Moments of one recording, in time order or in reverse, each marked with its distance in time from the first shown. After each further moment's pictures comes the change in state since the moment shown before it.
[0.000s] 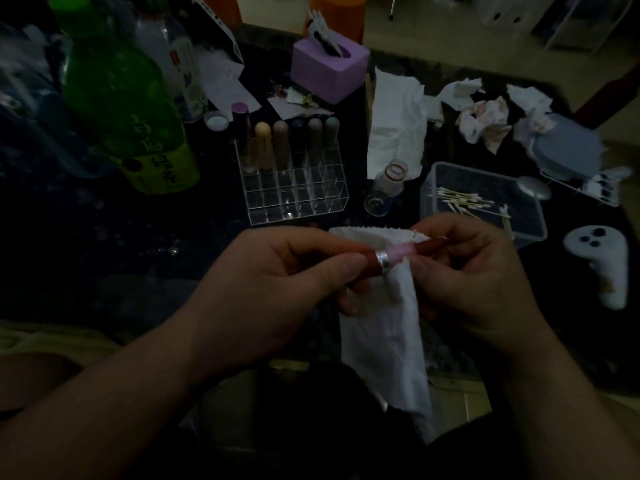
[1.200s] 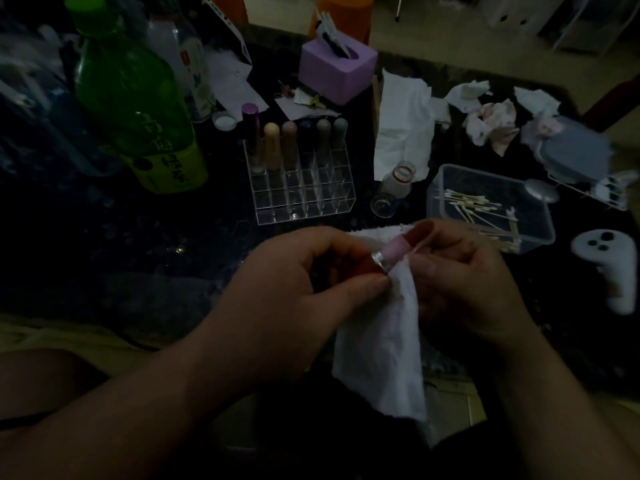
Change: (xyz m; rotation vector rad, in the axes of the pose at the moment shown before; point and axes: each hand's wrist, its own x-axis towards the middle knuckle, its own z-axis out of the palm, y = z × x) left_hand -0.003 -0.004 0.007 0.316 0.084 0.047; right_hand 0.004 0.007 0.006 0.086 -0.017 0.121
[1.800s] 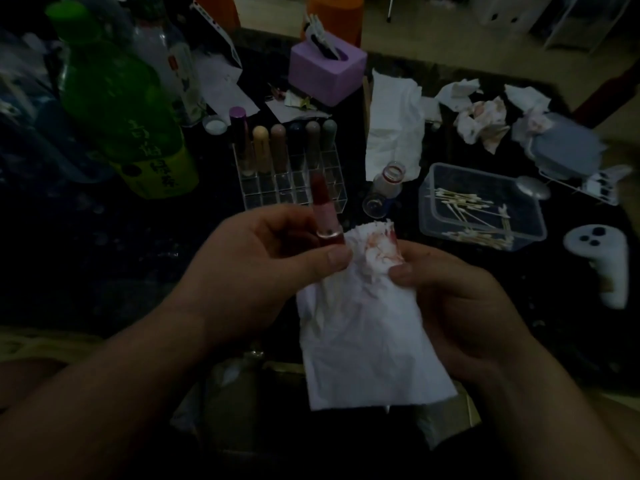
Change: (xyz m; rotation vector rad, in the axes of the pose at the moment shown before) left_hand 0.015 -0.004 -0.016 -0.404 0.006 -0.211; right_hand -0.003 0.003 -0.002 0.410 -0.023 0.394
